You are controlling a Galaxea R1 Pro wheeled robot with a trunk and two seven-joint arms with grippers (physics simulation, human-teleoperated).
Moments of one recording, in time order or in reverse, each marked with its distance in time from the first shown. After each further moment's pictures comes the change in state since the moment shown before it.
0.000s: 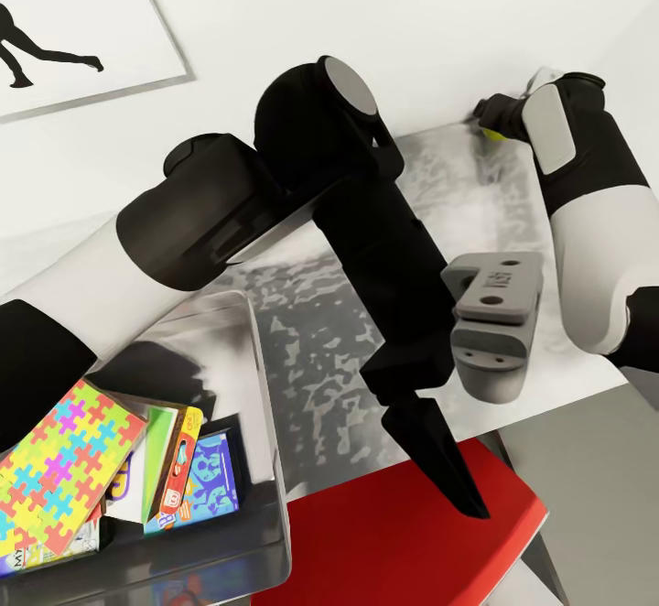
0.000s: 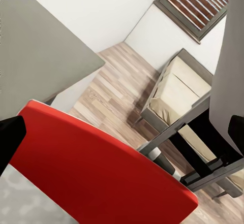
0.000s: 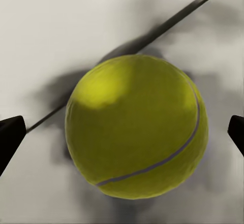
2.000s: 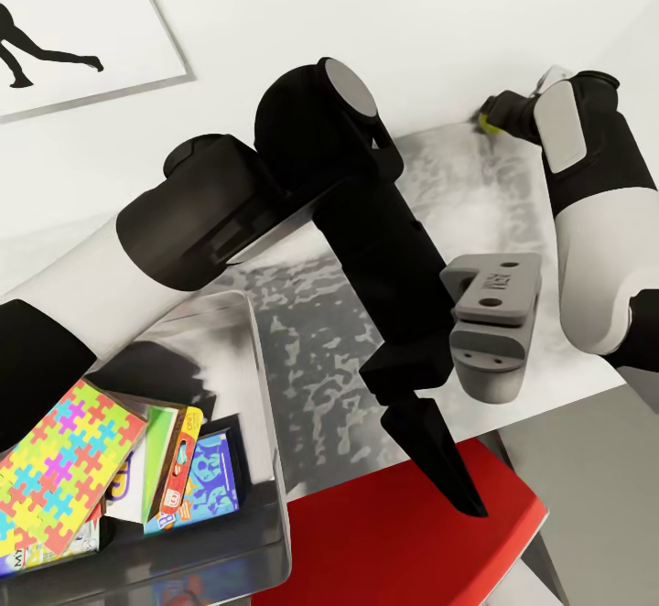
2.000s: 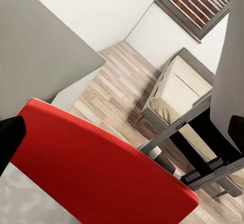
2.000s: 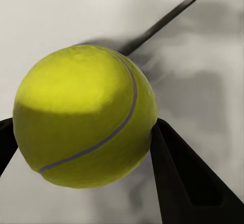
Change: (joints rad) left arm 0.000 0.002 -0.003 0.000 -0.003 0.000 0.000; right arm 0.010 0.000 -0.068 -0.029 0.015 0.012 0.007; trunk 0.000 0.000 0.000
